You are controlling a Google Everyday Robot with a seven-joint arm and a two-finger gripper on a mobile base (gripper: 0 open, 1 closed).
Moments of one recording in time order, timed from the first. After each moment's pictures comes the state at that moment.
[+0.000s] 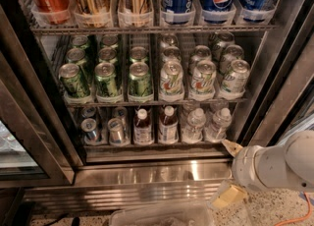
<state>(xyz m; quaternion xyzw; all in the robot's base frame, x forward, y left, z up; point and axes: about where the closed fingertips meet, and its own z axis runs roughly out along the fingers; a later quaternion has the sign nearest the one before) 0.414 -0.175 0.695 -0.55 0.78 0.07 0.30</state>
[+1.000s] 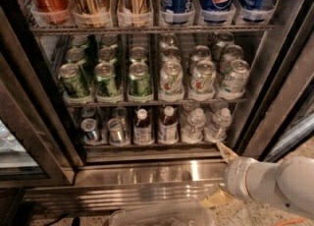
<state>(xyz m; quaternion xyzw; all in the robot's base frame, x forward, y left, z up) 0.423 -0.159 0.671 -0.51 0.77 0.06 0.37</state>
